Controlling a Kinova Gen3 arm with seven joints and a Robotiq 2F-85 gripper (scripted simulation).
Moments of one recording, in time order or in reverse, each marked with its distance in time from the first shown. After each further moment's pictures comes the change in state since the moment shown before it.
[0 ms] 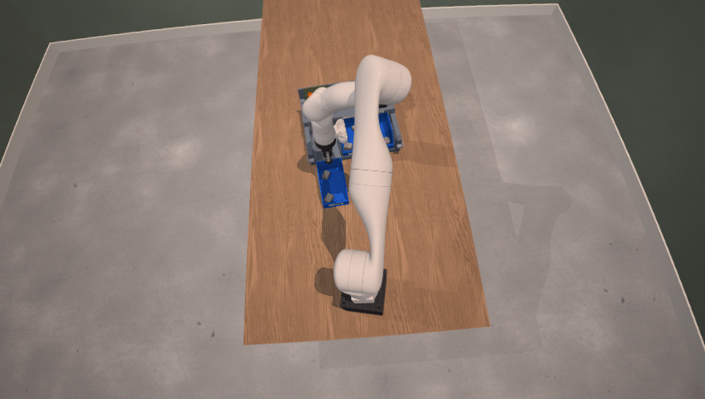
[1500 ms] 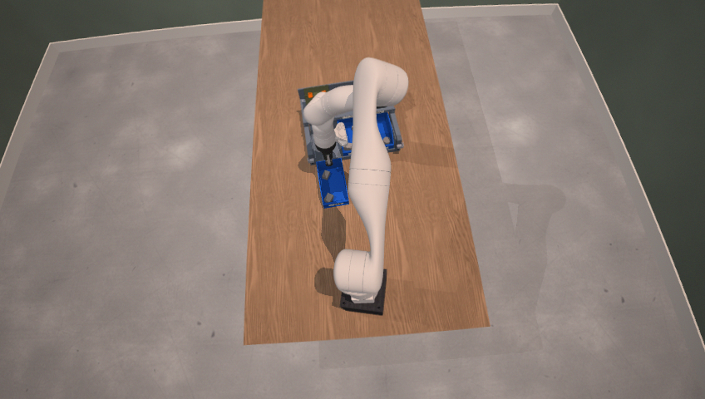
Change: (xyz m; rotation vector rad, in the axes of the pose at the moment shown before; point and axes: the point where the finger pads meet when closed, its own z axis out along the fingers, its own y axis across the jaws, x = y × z) arm 0.000 -0.001 0.021 0.001 0.000 0.000
